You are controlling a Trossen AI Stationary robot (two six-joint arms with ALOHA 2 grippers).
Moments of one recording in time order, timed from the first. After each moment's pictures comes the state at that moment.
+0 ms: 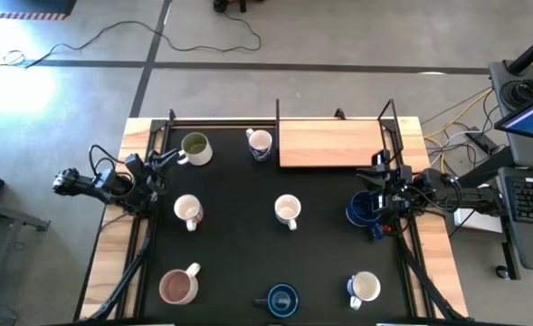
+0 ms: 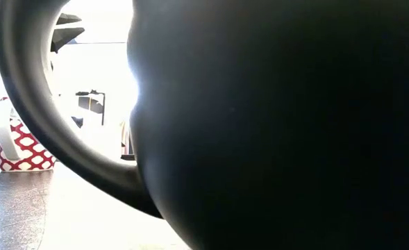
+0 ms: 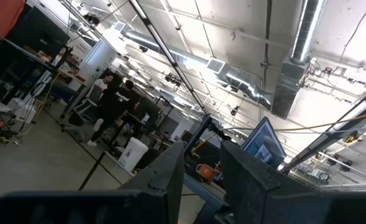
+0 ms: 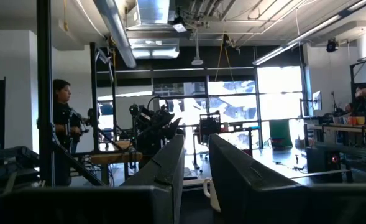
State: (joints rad) left arm -0.26 0.01 0.02 0.63 -0.80 -0.17; right arm -0.04 0.04 0.01 0.42 0.08 0.00
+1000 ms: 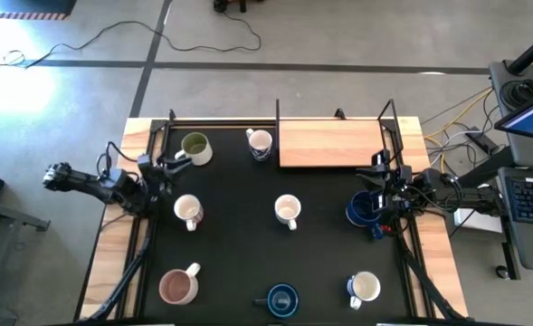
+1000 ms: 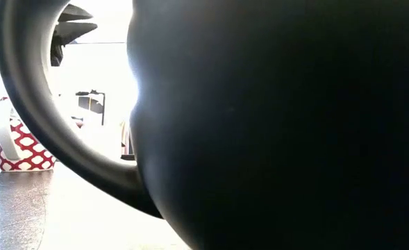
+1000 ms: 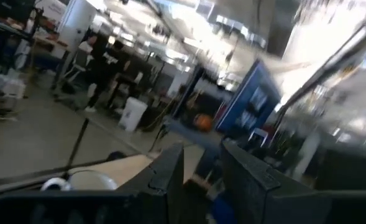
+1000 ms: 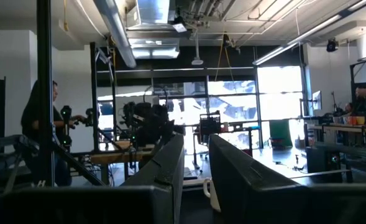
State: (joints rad) left arm -0.25 0.22 0.20 0.33 -0.71 -0.24; right arm -0.04 0.04 0.01 0.42 0.08 0.00
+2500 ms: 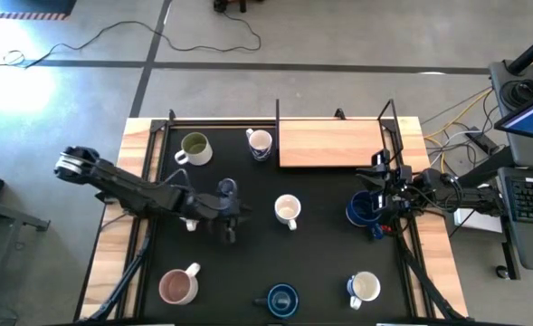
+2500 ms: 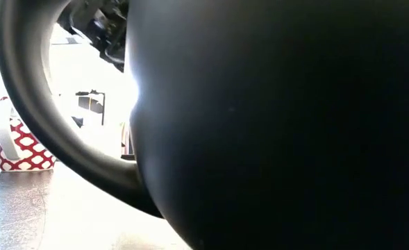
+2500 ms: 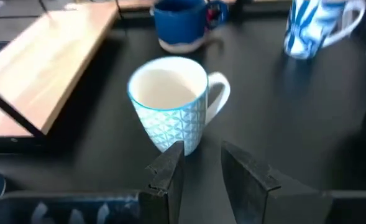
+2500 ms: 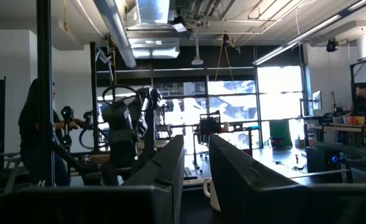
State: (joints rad) left arm -0.25 1.35 0.68 0.16 -0.30 -0.07; right arm -0.04 0.04 0.01 0.42 0.08 0.00
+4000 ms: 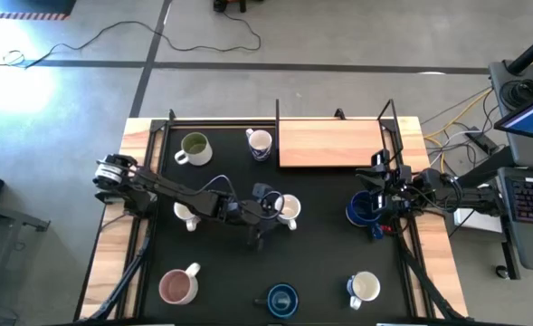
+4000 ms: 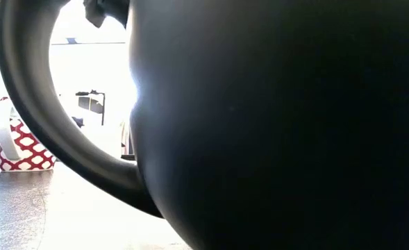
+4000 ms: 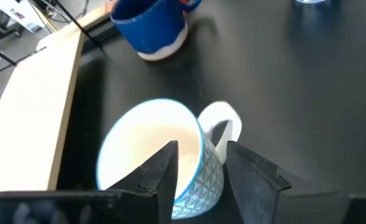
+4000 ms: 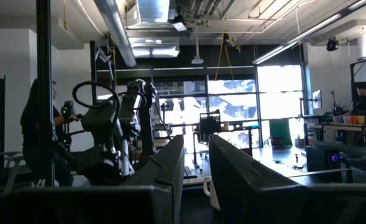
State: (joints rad) left arm -0.22 1.72 1.05 0.07 -0.27 0.28; right arm -0.04 0.04 0.01 0.42 0.08 0.00
